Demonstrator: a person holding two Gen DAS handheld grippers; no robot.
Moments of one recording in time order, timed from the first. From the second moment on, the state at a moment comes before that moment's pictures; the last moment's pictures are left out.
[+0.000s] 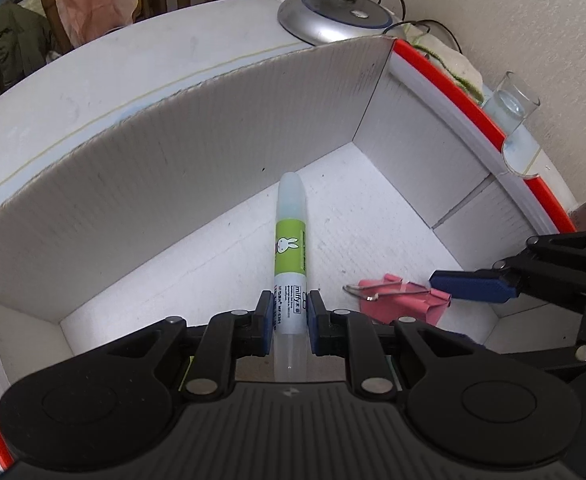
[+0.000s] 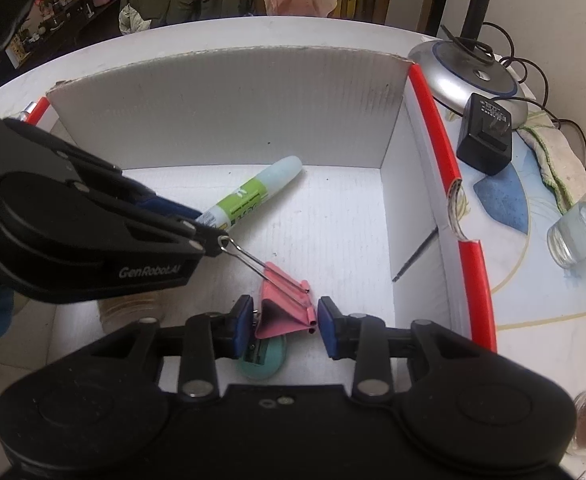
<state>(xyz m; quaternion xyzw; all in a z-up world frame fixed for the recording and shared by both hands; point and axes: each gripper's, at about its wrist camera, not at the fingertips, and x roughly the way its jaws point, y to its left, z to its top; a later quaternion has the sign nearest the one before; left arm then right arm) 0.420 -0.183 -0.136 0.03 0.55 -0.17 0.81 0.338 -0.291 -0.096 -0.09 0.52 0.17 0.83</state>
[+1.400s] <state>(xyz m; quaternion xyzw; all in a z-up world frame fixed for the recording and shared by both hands) 0.259 -0.098 -0.018 -0.04 0.39 -0.16 0.91 0.222 -0.300 0.001 -0.02 0.36 0.19 0.91</state>
